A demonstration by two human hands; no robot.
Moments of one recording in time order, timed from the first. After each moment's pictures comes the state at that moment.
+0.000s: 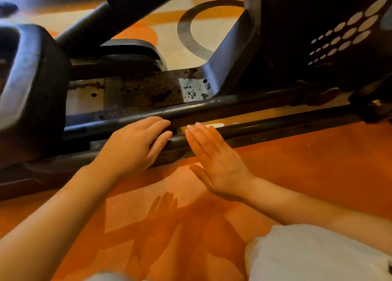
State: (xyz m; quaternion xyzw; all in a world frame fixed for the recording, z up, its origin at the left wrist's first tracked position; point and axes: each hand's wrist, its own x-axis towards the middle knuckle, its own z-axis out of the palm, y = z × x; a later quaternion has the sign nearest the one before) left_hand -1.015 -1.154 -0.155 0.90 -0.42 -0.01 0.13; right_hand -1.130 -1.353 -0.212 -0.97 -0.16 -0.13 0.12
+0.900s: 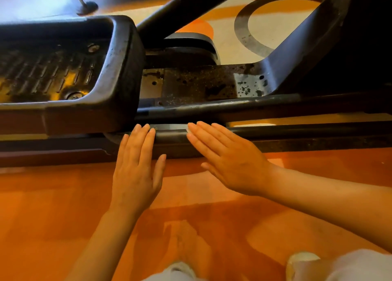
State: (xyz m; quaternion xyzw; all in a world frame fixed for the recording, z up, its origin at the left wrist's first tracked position) left_hand -1.073 -1.043 -0.203 0.94 -0.24 0.20 0.11; right_hand -1.090 -1.285 -0.196 -0.94 -0.31 -0.13 -0.01
